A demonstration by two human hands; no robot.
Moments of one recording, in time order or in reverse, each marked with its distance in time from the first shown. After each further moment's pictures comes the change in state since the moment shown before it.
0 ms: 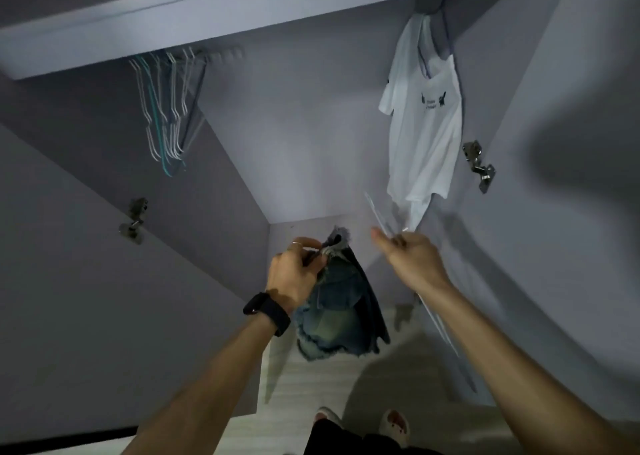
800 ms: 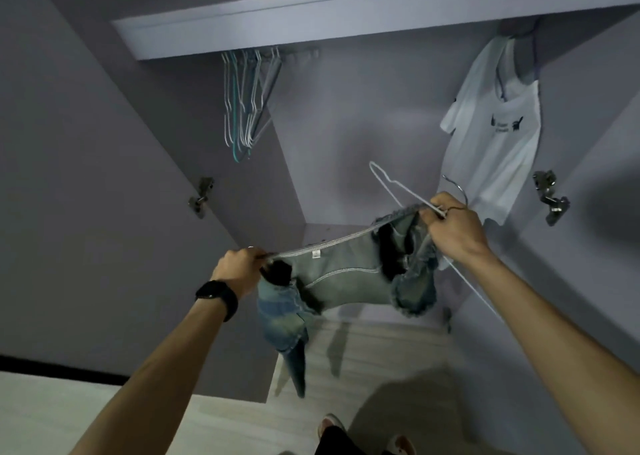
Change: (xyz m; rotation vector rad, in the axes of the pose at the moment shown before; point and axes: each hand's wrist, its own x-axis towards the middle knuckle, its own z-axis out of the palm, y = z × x) left_hand -0.013 -0.122 -0.123 0.492 0.023 -0.232; right_hand 0.062 -0.046 0.010 -0.277 0.035 -0.323
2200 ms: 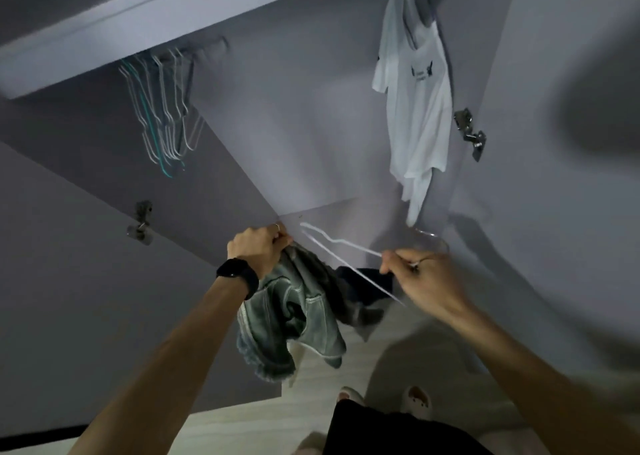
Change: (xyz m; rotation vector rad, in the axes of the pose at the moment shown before) left_hand 0.015 0.122 0.019 0.230 0.003 0.238; right_hand -0.137 0.052 -0.001 0.251 -0.083 0.065
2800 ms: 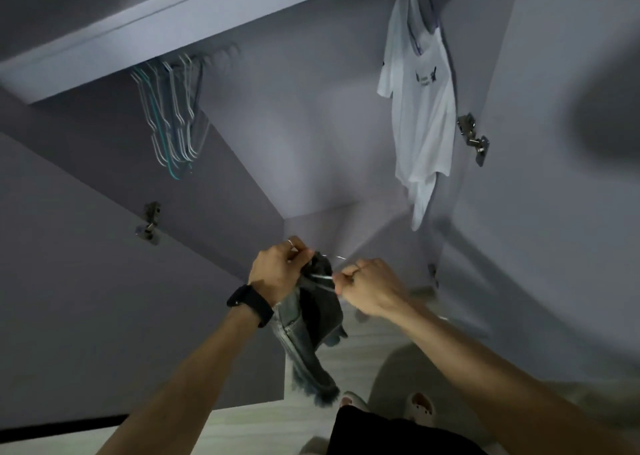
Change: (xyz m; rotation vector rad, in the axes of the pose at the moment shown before) left_hand -0.038 0.028 0.014 -0.415 0.002 0.015; right_hand 0.016 -0.038 0.057 -0.261 -0.324 0.052
